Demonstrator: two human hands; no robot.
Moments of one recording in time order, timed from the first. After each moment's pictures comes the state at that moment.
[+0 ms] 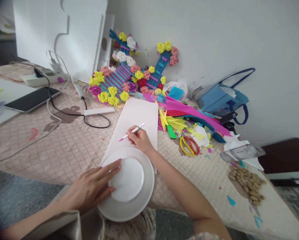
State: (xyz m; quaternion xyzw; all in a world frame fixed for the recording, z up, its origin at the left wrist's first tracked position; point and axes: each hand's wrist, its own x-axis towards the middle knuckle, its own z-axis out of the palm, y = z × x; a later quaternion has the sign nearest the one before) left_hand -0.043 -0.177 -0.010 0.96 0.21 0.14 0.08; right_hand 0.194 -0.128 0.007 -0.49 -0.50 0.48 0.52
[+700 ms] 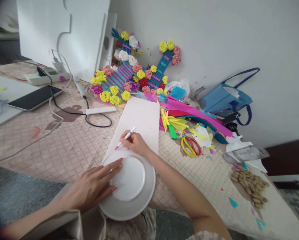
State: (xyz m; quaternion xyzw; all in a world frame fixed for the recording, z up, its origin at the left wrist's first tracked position) left_hand -0.040 -0.177 -0.005 0.96 0.22 0.13 0.10; right_hand 0.183 -0.129 0.003 -0.48 -0.60 0.49 0.42
